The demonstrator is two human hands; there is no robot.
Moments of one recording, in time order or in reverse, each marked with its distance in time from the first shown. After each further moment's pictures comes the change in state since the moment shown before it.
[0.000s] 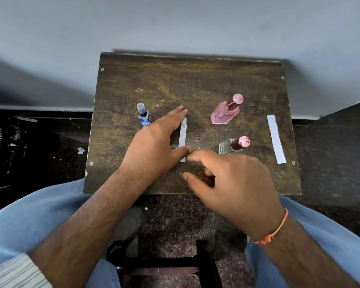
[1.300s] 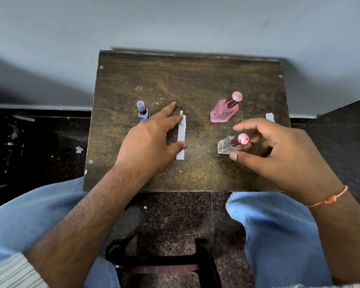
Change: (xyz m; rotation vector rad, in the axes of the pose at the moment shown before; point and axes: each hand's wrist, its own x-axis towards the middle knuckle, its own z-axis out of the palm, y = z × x) left_hand -0.001 -0.004 -0.005 0.151 0.011 -0.017; right_hand 0.014 0.075 -0.049 0.241 -0.116 0.262
